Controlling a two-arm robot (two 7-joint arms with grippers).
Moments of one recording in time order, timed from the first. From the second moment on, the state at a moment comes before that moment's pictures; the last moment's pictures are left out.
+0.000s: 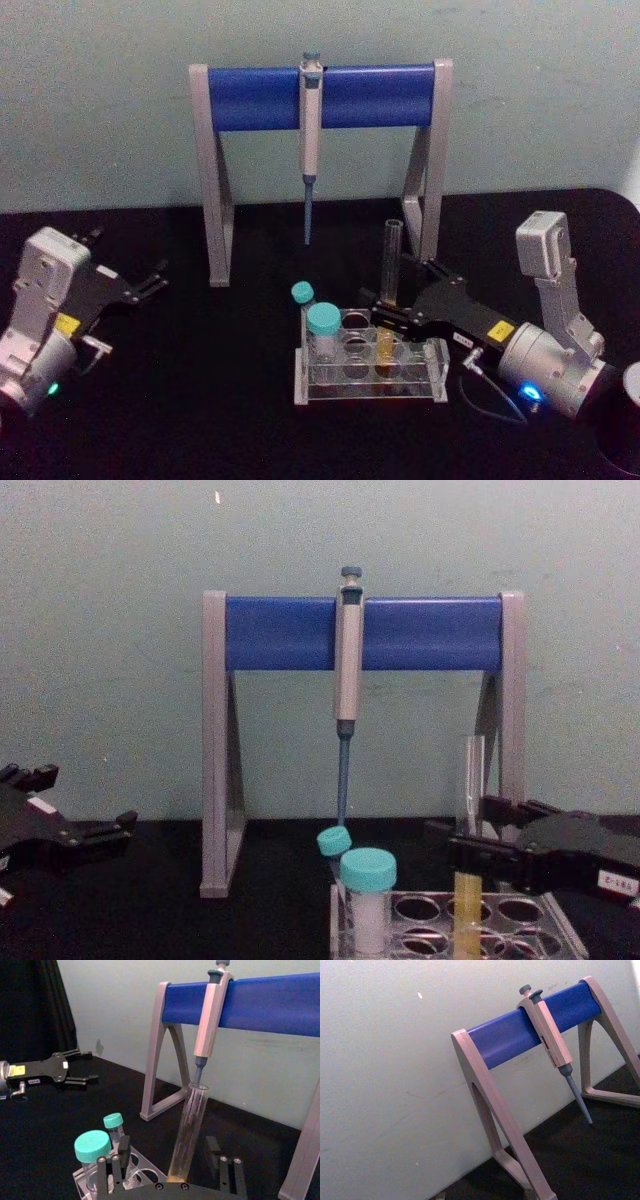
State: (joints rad) left arm -0.20 0.60 0.45 -1.41 -0.25 -0.12 0.03; right arm 0.21 0.43 -0.41 -1.43 0.47 -0.04 0.50
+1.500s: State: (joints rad) left arm -0.20 0.60 0.45 -1.41 -0.25 -0.12 0.03; right arm -0.04 0.34 -0.22 -1.47 0.28 -0.20 0.12
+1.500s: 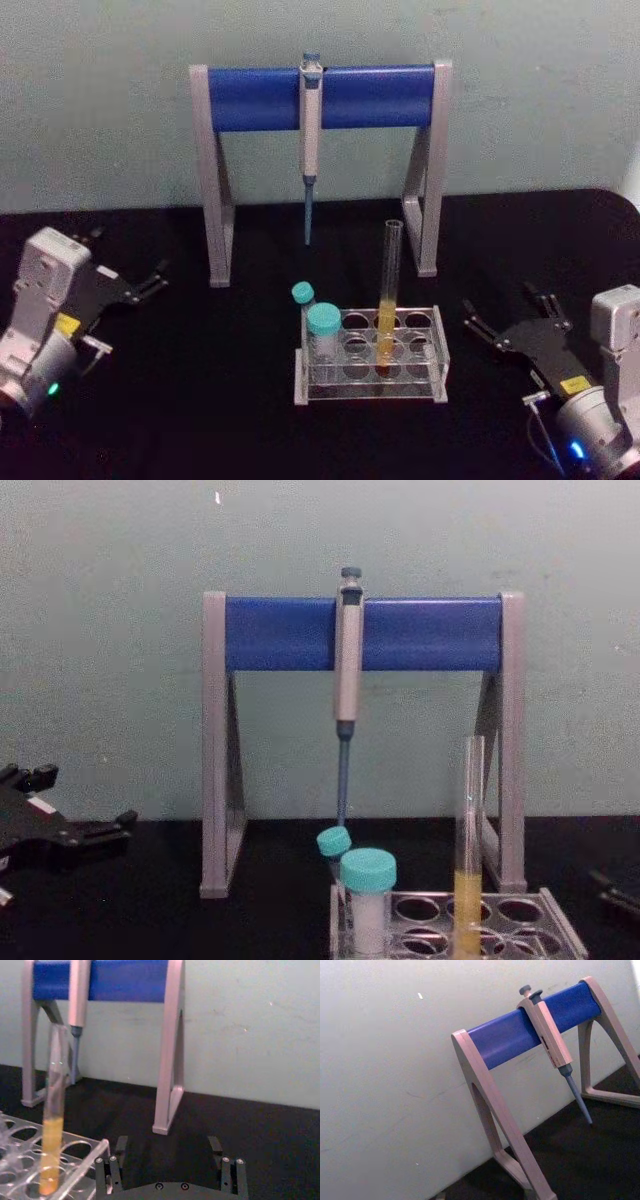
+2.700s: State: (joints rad) left arm -0.20 0.60 0.45 -1.41 -0.25 -0.12 0.03; right arm -0.02 0.32 -0.22 -1.41 0.27 -0.18 0.13
